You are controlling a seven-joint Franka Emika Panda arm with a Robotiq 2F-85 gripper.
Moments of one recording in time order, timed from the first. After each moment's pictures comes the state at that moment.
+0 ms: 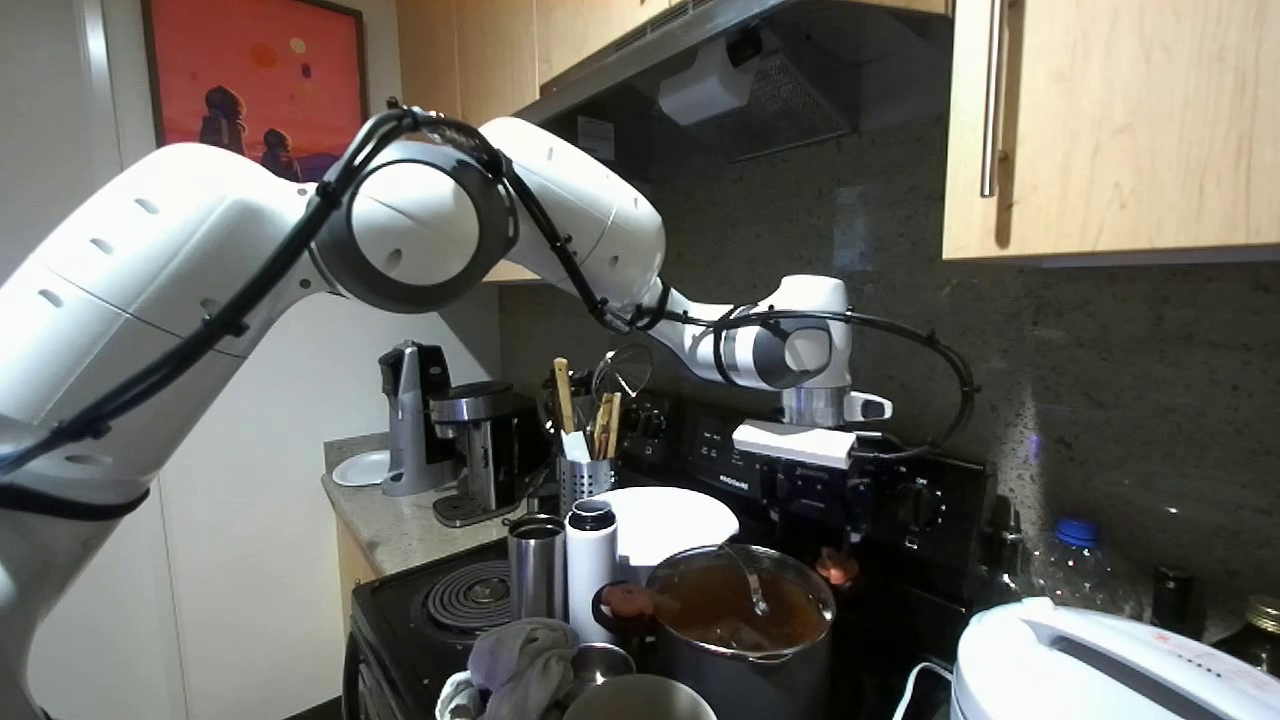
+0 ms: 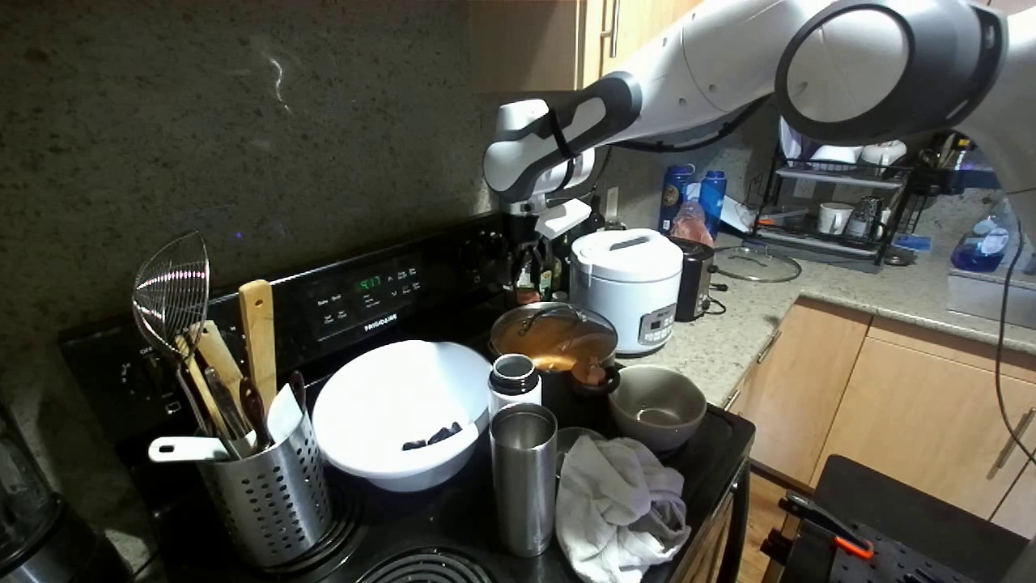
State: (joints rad) arm -0.15 0.63 0.00 -1.42 -0.05 2.10 -0.29
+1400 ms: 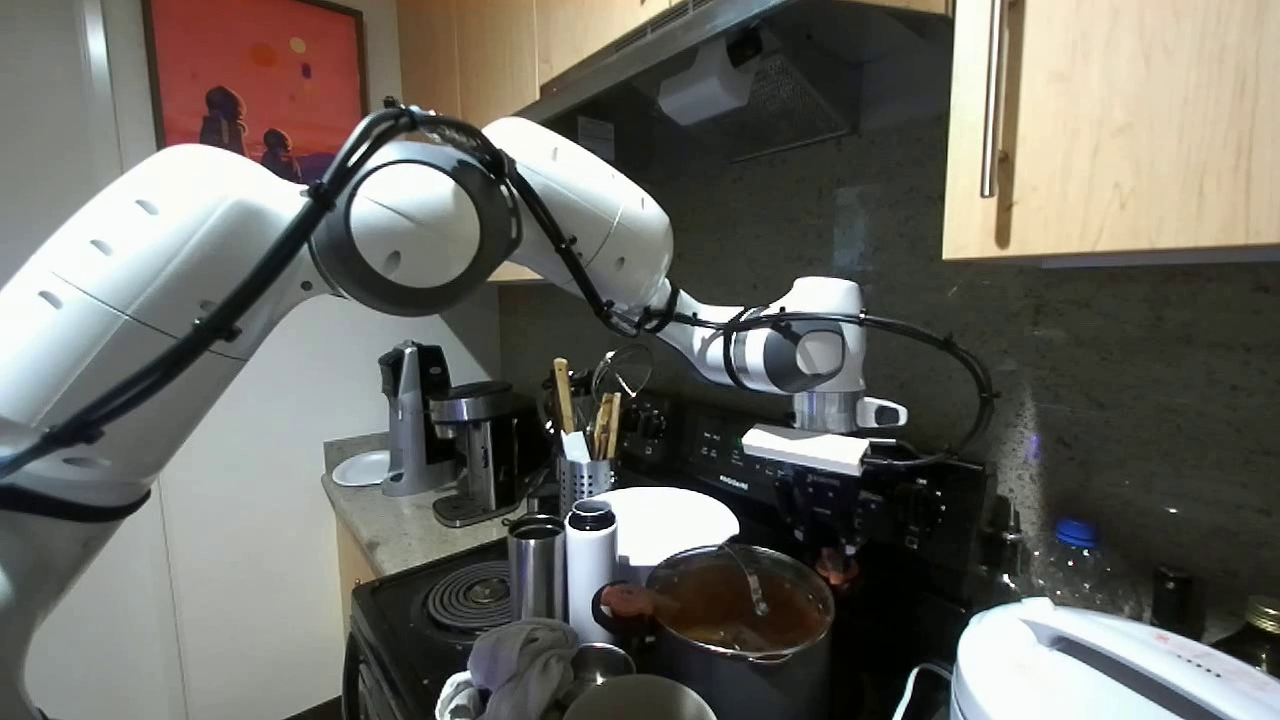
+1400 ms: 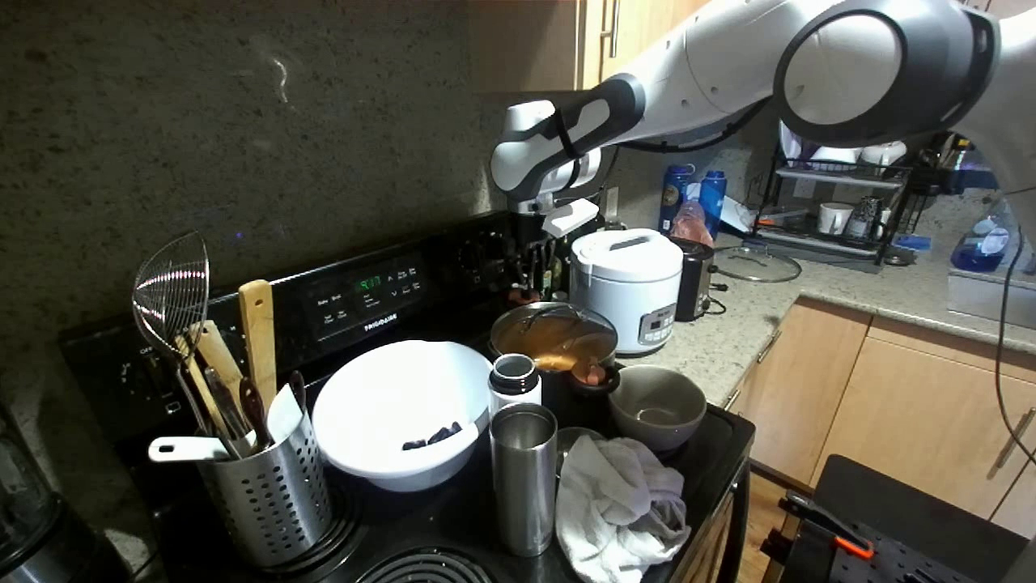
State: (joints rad) arm -0.17 0.64 0.00 -1.41 -0.05 2.08 -0.29
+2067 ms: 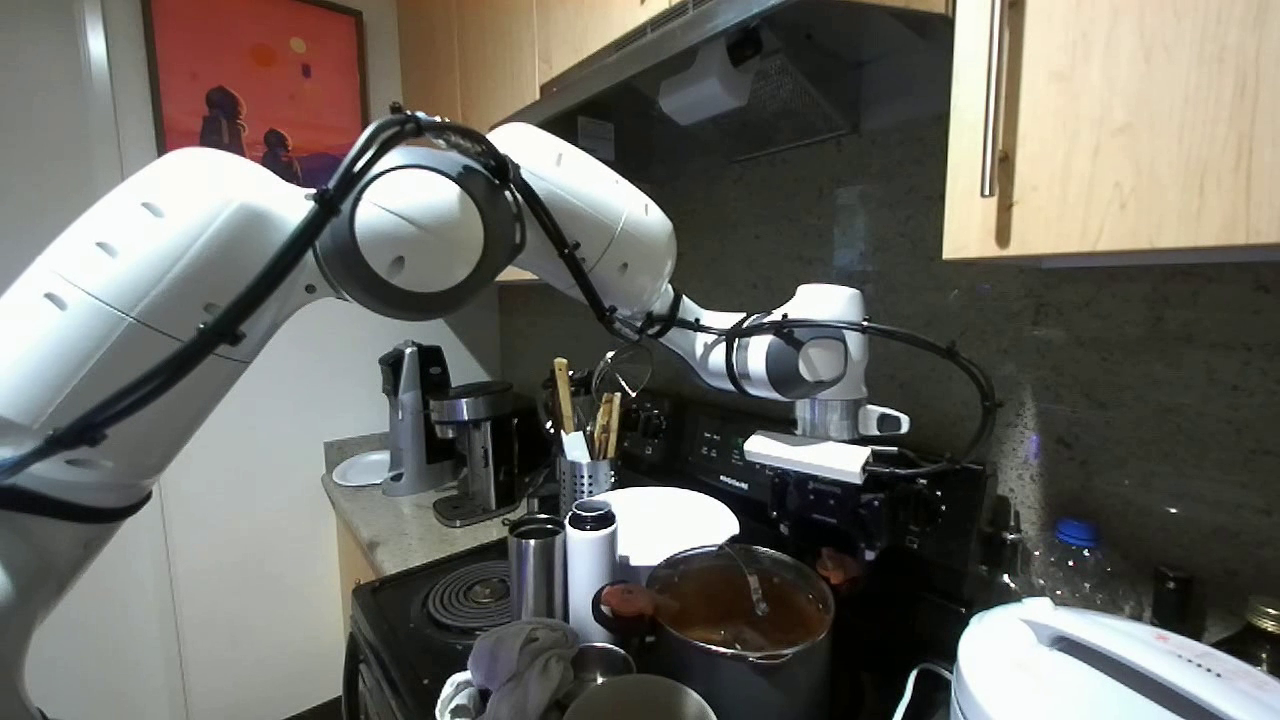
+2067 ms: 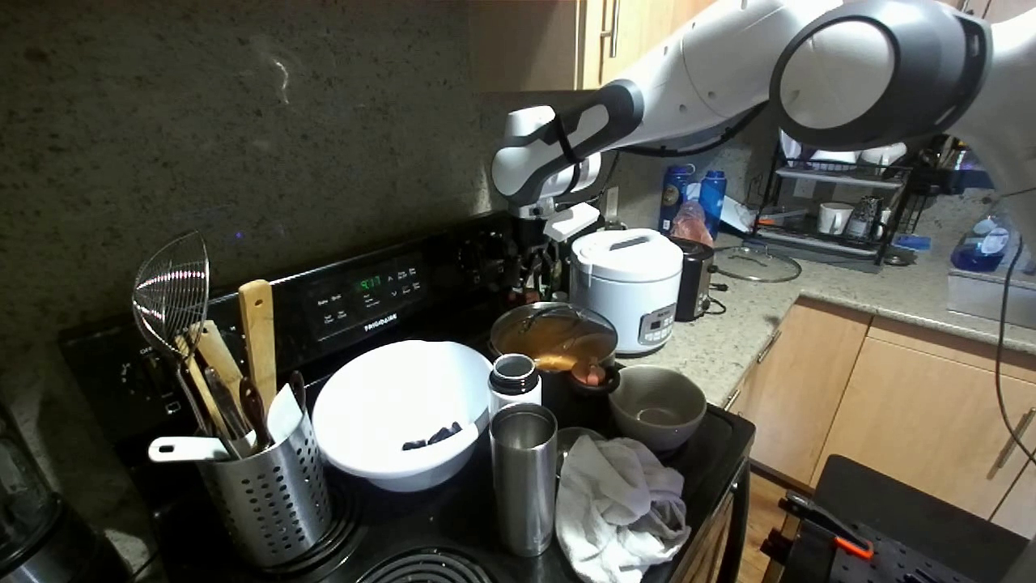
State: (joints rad) arm -0.17 0.65 -0.01 -1.41 -0.05 2.08 -0.29
